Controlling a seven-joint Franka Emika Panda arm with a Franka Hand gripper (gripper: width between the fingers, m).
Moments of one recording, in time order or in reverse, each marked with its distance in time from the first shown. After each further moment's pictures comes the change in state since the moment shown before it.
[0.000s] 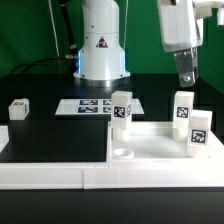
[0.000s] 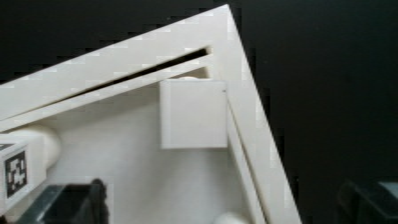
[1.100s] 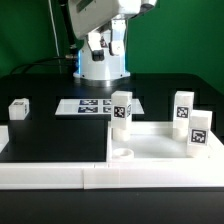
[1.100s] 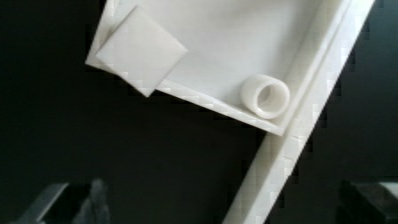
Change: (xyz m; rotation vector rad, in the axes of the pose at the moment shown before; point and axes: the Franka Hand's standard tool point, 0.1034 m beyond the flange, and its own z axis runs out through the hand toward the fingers) arm 0.126 0.046 -0.053 0.068 0.048 -0.747
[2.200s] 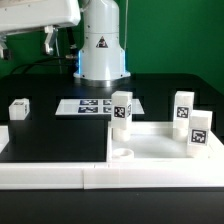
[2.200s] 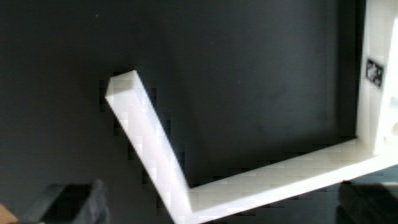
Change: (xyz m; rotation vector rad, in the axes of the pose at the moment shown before) arm 0.100 0.110 -0.022 -0.019 0.067 -0.891
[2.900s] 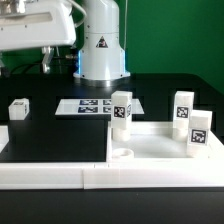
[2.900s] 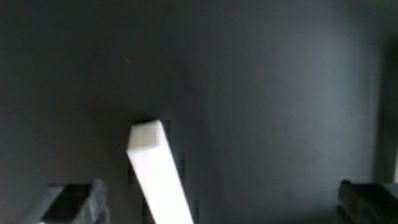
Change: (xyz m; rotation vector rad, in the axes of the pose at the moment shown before) arm -0.023 0.028 0.041 -0.033 -0.143 -0.027
